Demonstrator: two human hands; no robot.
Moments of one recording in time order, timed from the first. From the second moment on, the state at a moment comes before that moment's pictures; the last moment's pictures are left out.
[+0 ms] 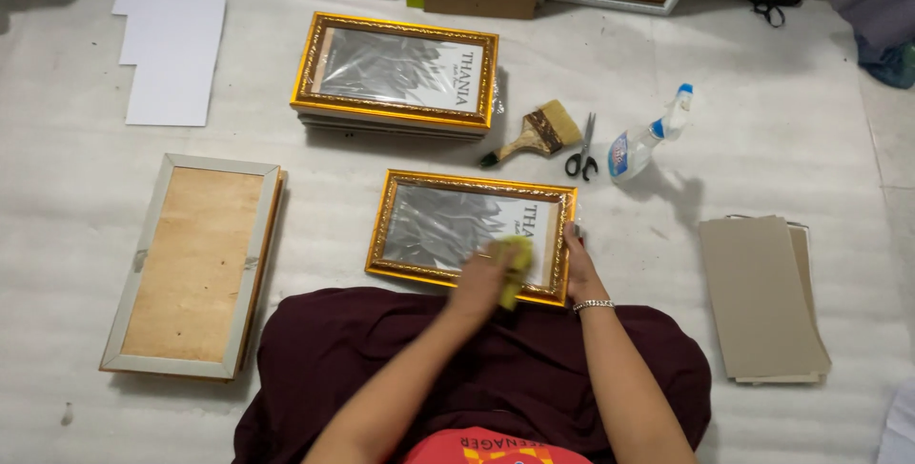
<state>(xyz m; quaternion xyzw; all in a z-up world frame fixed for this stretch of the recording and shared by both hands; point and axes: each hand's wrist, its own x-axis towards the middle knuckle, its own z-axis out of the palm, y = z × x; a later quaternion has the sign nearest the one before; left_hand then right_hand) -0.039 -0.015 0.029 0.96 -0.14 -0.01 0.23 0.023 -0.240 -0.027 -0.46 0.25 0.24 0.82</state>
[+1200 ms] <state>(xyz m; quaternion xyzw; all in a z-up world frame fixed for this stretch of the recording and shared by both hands) 0.072 -0.187 0.156 0.65 0.14 -0.24 0.70 0.015 -0.208 0.040 -0.46 0.27 0.23 0.81</state>
